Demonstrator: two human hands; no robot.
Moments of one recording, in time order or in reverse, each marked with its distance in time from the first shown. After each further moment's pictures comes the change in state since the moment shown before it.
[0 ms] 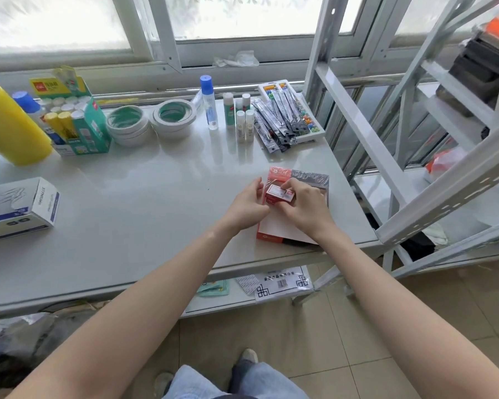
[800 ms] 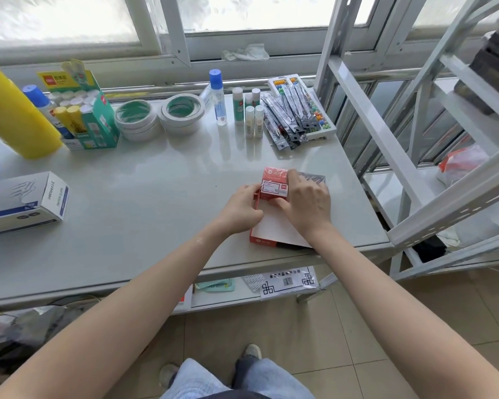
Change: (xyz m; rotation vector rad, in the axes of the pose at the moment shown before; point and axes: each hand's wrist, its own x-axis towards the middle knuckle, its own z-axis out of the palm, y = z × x) left_hand -0.002 -0.022 -0.017 0.225 0.018 0.093; right_hand 0.009 -0.013 0.021 -0.454 0.159 -0.100
